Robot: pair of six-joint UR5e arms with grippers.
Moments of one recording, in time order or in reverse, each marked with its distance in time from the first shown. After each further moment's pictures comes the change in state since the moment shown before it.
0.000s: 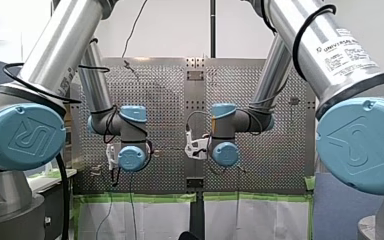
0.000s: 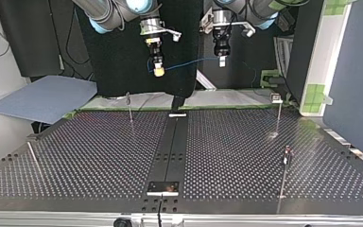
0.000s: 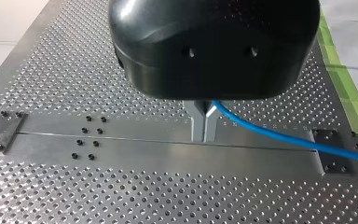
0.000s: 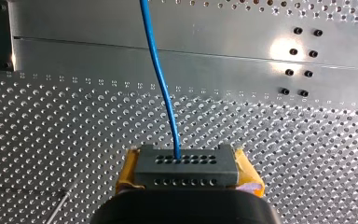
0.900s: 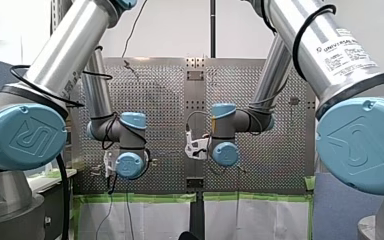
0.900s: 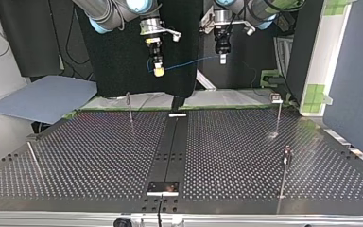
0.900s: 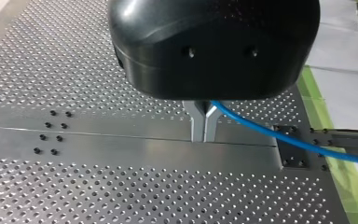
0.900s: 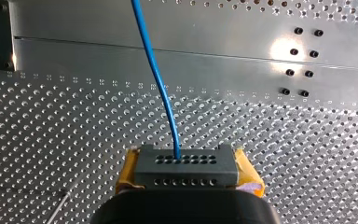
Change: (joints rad) left arm 0.009 -0.073 -0.003 0.000 0.003 0.005; right arm 0.000 0.000 0.000 0.002 0.000 0.000
